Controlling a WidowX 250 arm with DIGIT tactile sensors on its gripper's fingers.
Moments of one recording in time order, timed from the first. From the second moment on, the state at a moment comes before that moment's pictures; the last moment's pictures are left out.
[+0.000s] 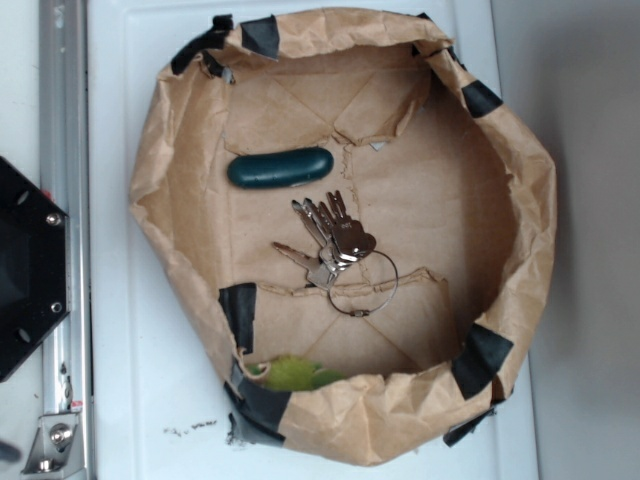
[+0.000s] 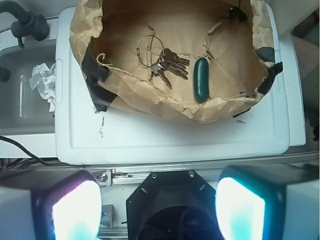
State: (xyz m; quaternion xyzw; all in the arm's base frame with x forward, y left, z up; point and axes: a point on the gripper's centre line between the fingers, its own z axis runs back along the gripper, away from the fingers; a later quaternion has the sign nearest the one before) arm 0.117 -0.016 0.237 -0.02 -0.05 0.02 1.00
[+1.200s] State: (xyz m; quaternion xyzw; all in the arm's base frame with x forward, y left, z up) arm 0.303 -0.043 0.175 -0.07 -0.01 0.06 1.00
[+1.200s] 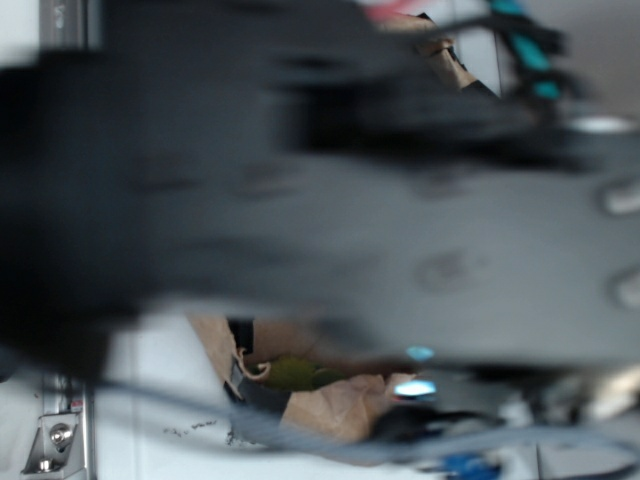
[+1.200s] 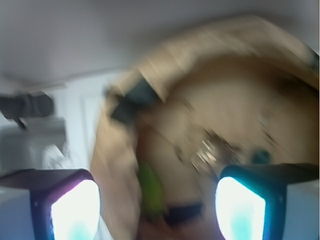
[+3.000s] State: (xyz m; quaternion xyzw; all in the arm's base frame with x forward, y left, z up) arm 0.262 0.020 0.161 -0.07 -0.05 -0.05 0.99
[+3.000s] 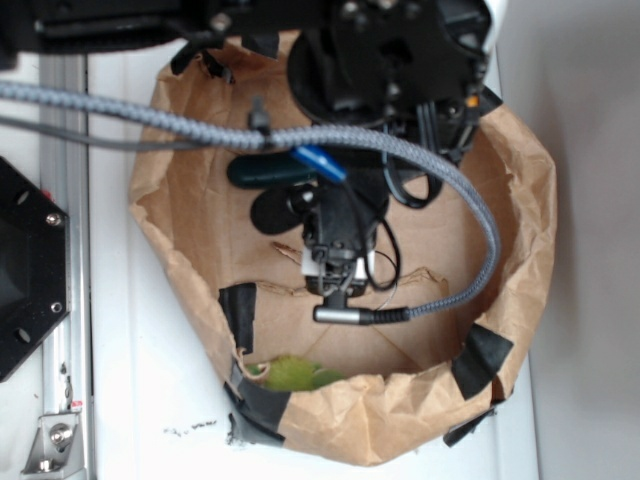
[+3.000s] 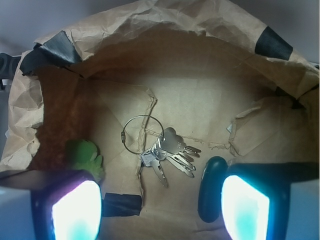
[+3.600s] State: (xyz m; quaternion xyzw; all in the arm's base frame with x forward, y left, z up) arm 0.270 0.007 0.115 -0.09 -0.05 -0.03 0.99
